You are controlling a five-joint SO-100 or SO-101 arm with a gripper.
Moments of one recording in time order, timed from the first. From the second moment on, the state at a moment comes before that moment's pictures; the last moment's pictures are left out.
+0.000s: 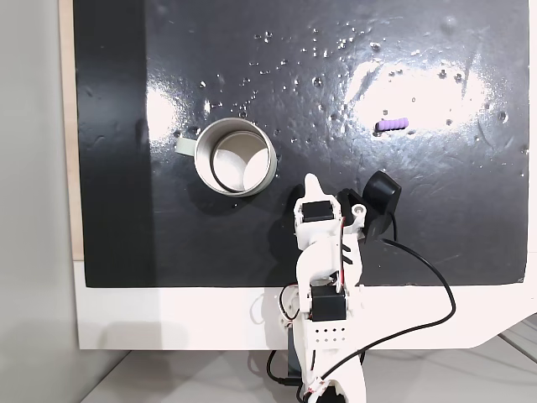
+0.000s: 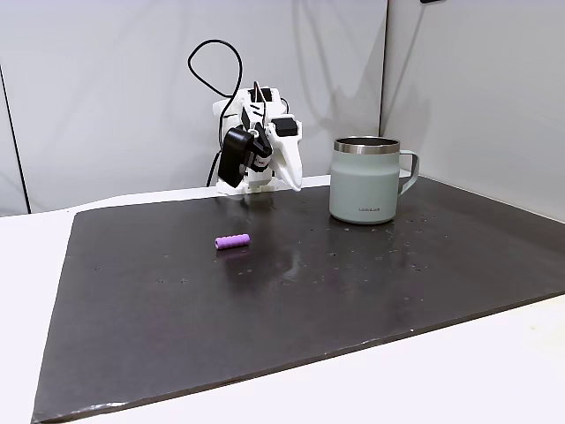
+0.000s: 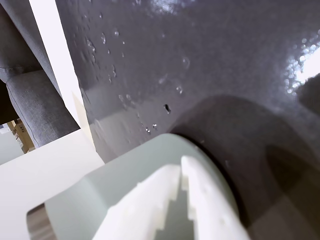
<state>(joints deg) -4.1 189.4 177.7 46.1 -2.0</state>
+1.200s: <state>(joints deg) 1.8 149.5 147.9 48.0 -8.8</state>
